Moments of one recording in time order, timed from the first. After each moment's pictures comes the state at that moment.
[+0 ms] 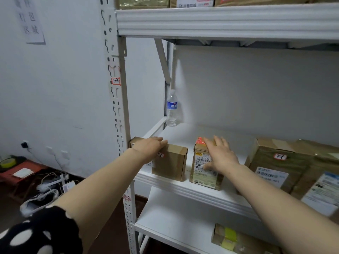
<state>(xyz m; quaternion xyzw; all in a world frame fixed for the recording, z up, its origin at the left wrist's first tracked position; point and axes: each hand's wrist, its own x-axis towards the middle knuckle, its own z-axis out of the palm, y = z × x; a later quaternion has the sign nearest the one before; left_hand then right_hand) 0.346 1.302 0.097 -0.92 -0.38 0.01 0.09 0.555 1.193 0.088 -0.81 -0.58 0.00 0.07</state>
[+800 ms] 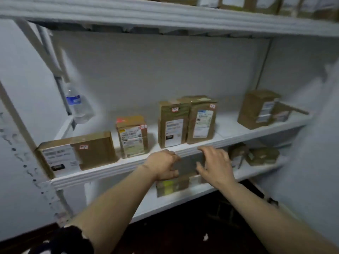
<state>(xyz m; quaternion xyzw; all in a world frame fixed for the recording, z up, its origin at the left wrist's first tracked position) 0.441 1.116 0.047 -1.00 0.04 0.00 0.02 0.517 0.934 0.023 -0.90 -0.37 -0.17 0.17</state>
